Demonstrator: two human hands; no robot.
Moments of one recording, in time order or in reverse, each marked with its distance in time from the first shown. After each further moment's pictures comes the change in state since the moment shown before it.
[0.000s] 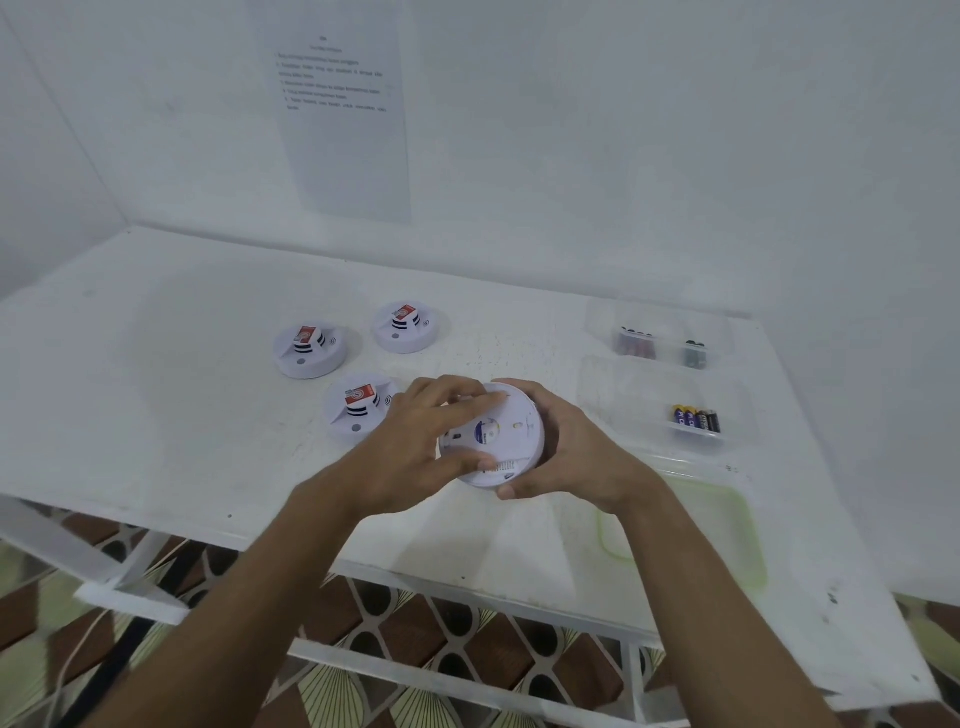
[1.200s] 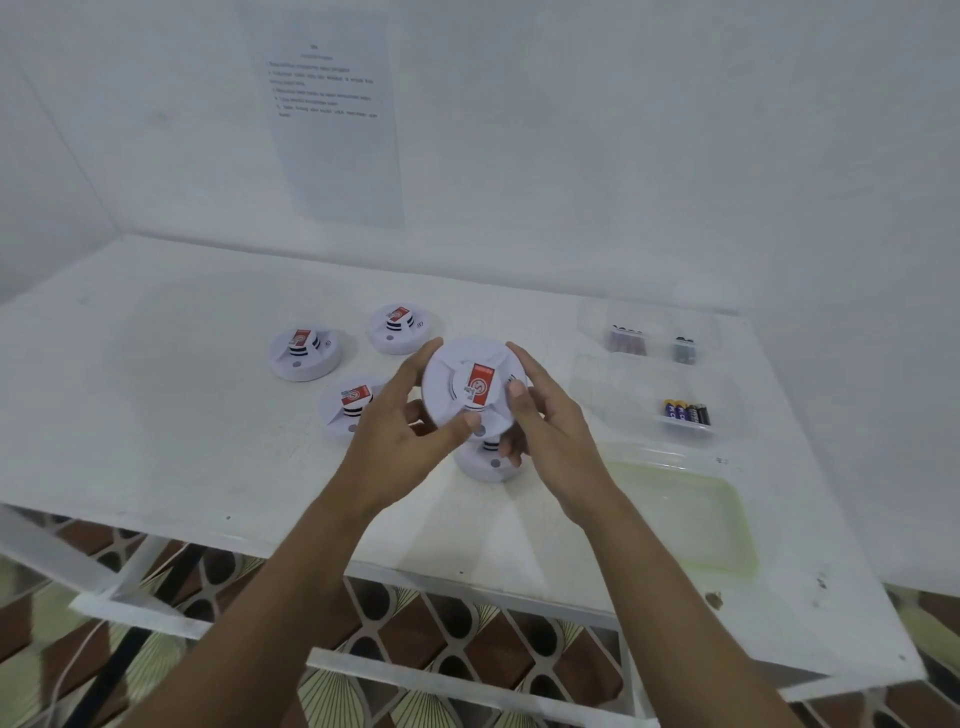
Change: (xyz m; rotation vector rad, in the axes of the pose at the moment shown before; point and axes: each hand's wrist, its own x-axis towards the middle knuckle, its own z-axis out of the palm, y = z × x) left_hand -0.005 0.018 0.006 -0.583 0.333 -0.259; right_hand 0.005 -0.007 0.038 -0.060 0.492 -0.042
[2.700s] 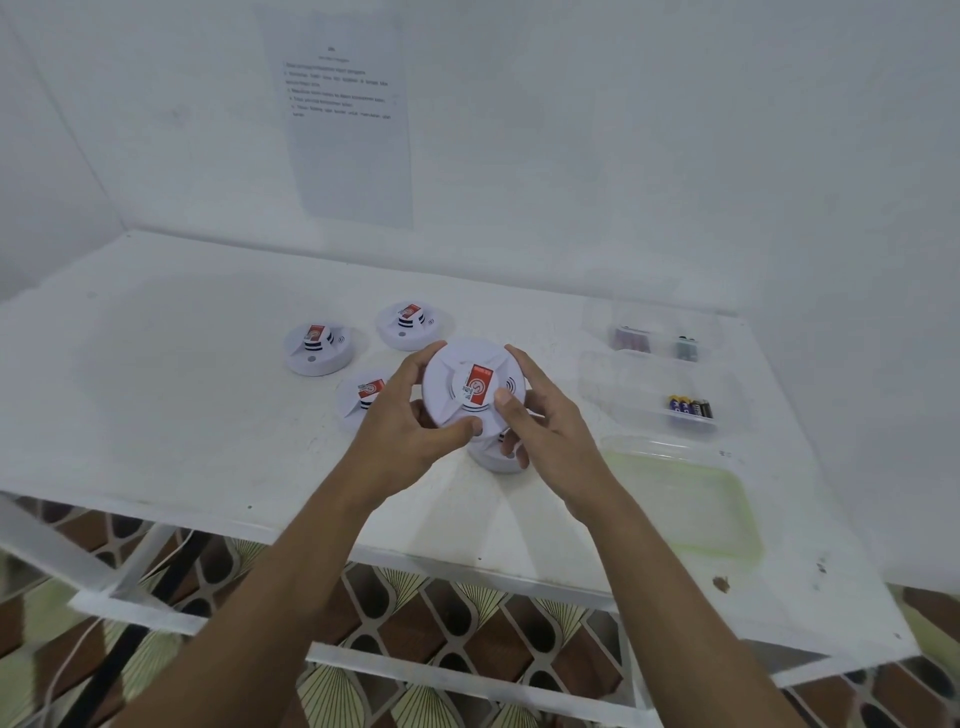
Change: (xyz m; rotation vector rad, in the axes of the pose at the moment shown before) left_hand -0.008 0.004 -0.021 -0.048 -0.040 -0.010; right_hand -0.014 -0.014 0.018 -0.057 -0.037 -0.006
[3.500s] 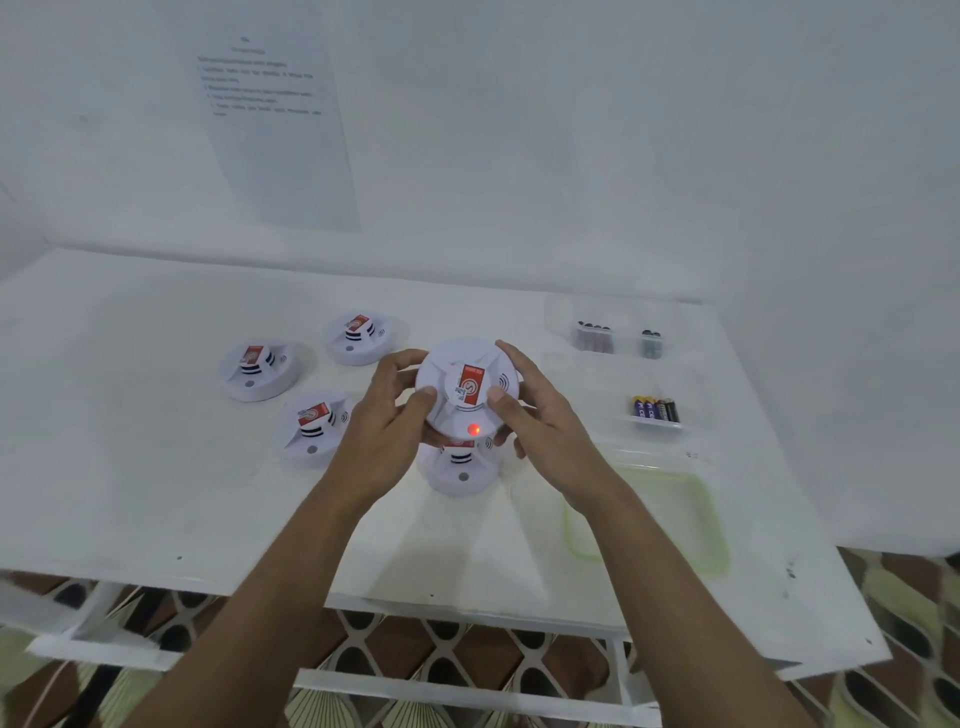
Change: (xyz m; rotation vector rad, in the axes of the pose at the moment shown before) left_hand 0.045 -0.009 0.039 -0.051 0.033 -0.068; right_hand 0.024 0.012 -0.053 0.014 0.012 0.042
